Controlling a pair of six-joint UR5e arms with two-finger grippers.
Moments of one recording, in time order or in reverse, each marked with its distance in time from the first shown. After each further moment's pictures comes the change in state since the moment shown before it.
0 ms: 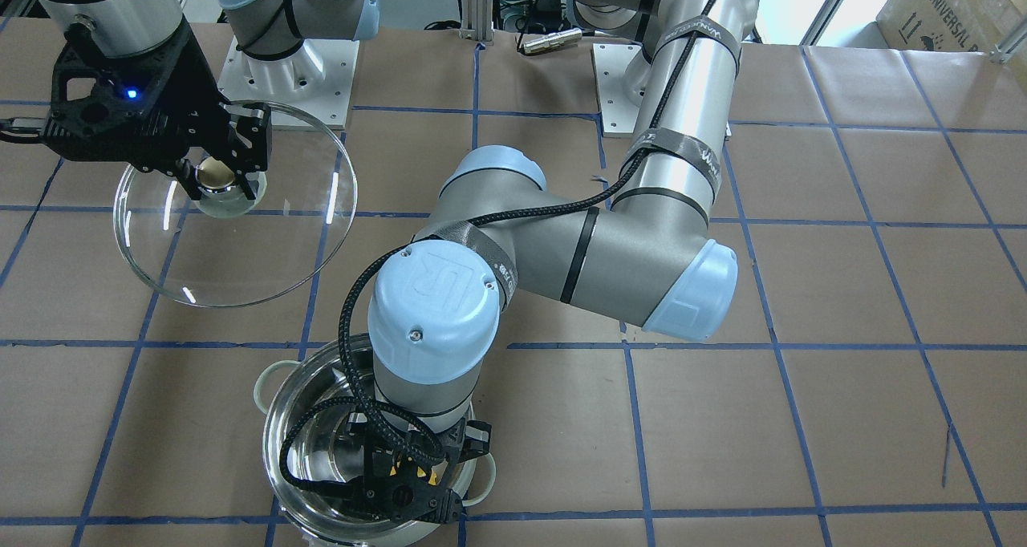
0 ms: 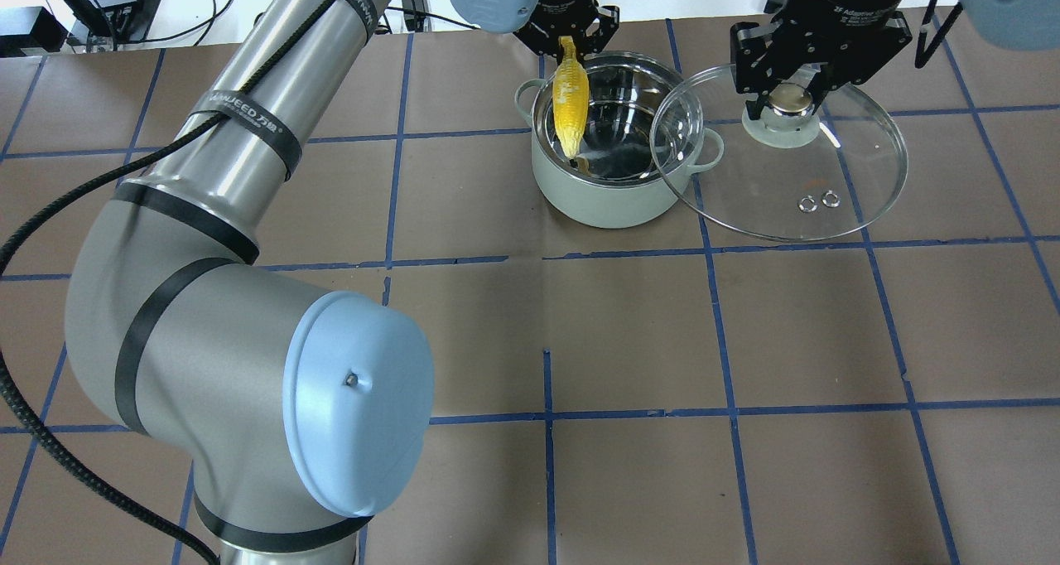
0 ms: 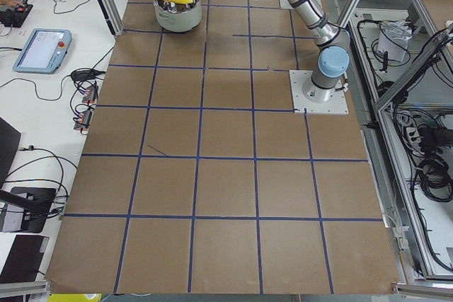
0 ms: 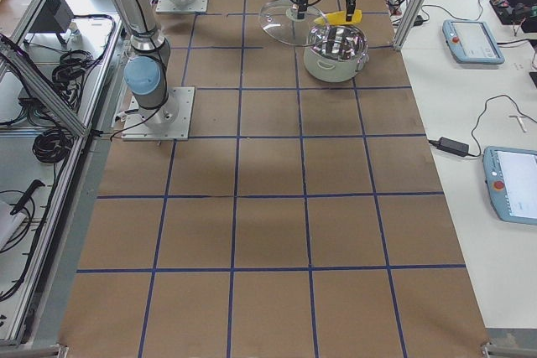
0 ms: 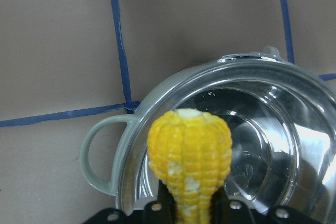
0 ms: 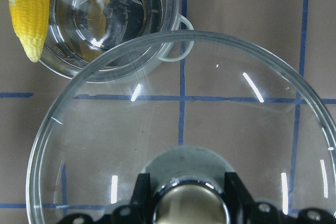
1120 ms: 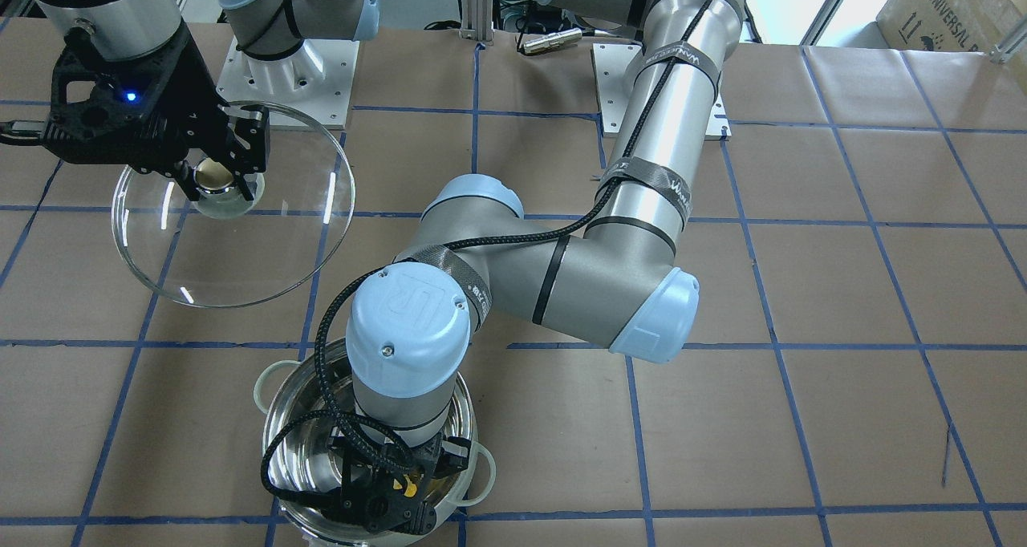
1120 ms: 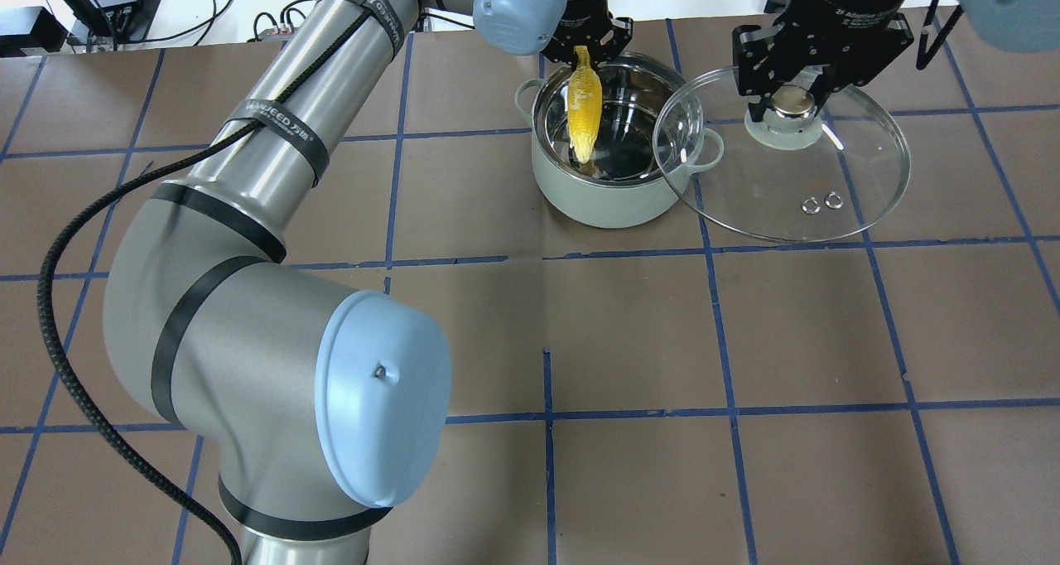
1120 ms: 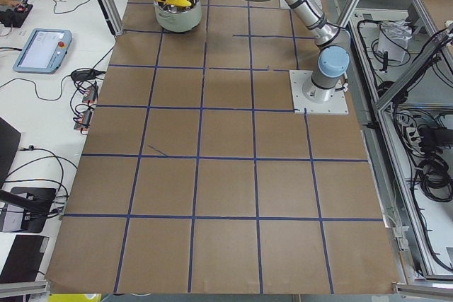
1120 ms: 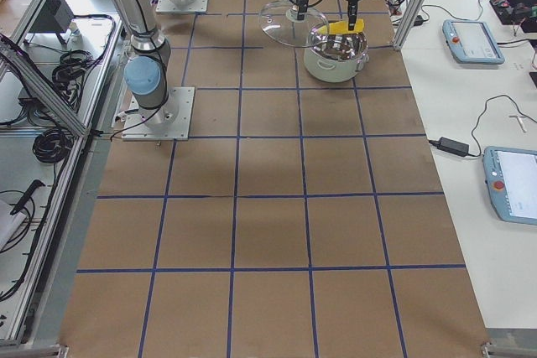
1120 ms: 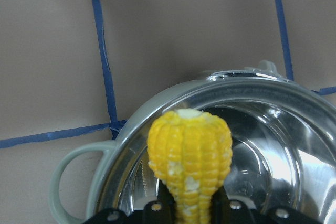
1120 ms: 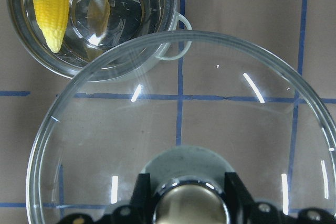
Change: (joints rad) left arm -0.021 -0.040 0.000 0.075 0.009 -0.005; right arm -0.003 0.000 0.005 -0.001 -0.005 -0.007
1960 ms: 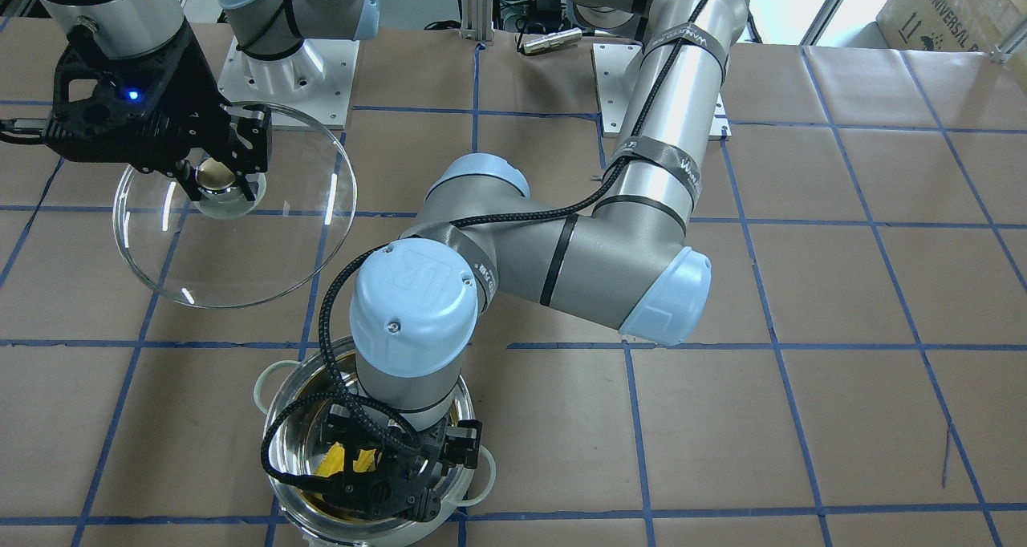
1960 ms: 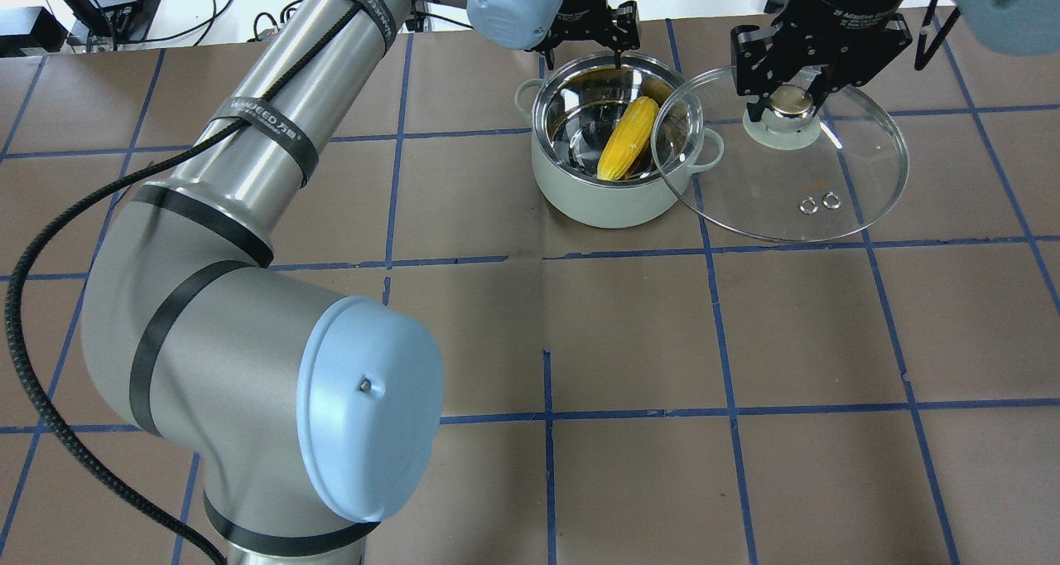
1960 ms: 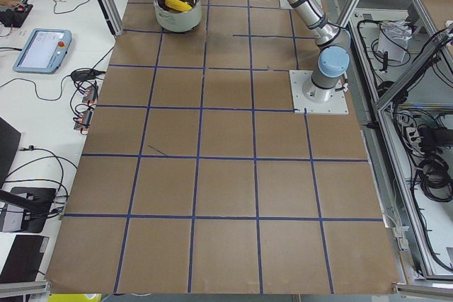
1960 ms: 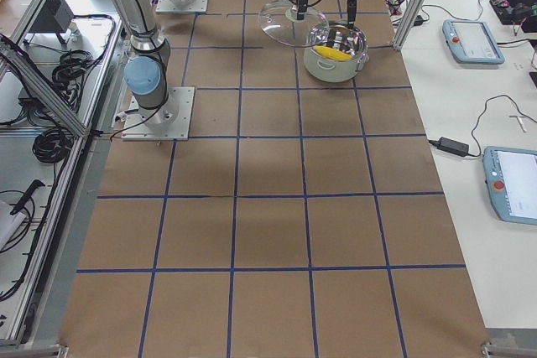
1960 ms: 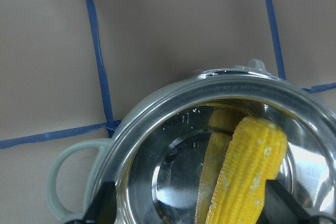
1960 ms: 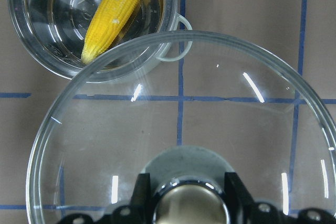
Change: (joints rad) left arm 0.006 0.045 -0.031 -0.016 -0.004 0.019; right arm 0.006 0.004 0.003 -0.020 0.000 0.012
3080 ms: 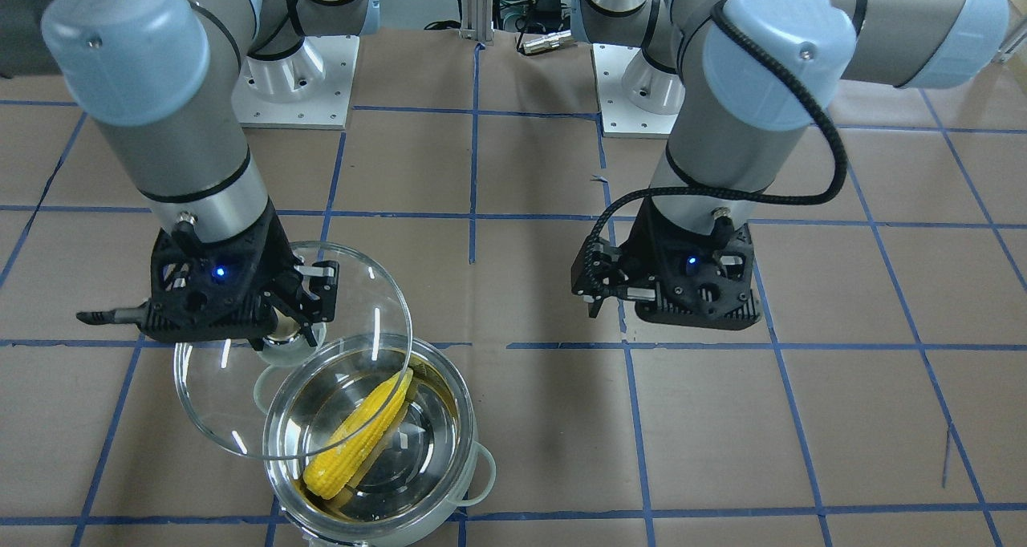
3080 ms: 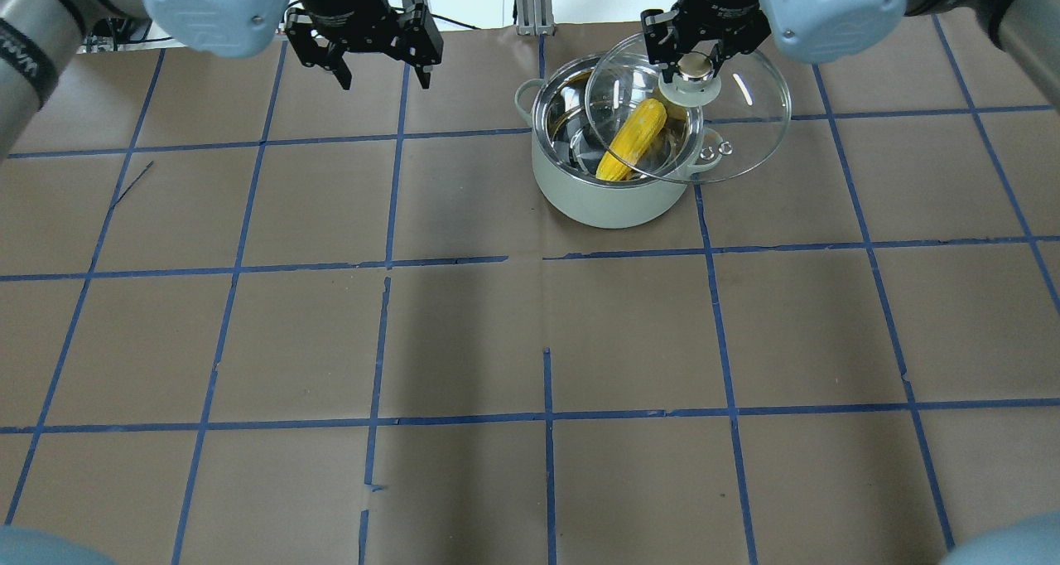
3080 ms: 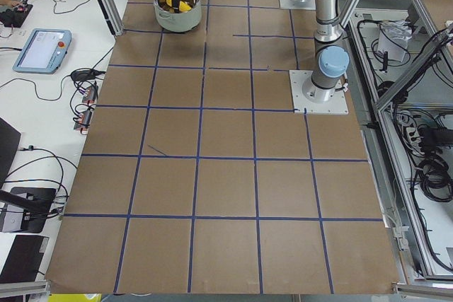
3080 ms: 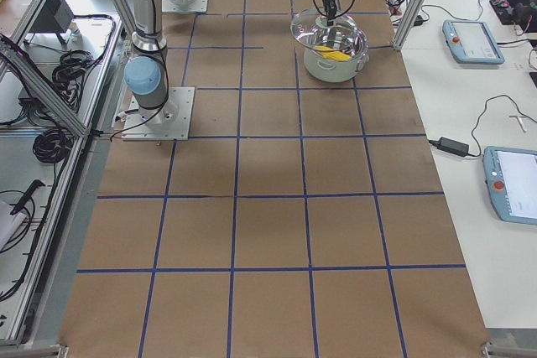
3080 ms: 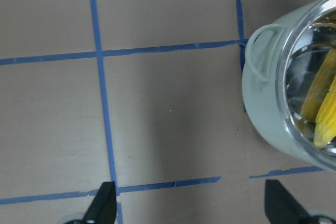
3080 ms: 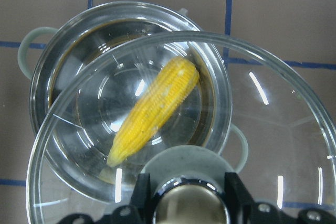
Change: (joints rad) left arm 0.262 0.561 -0.586 -0.049 0.056 0.198; right arm 0.090 0.276 -0.096 -0.301 0.010 0.029
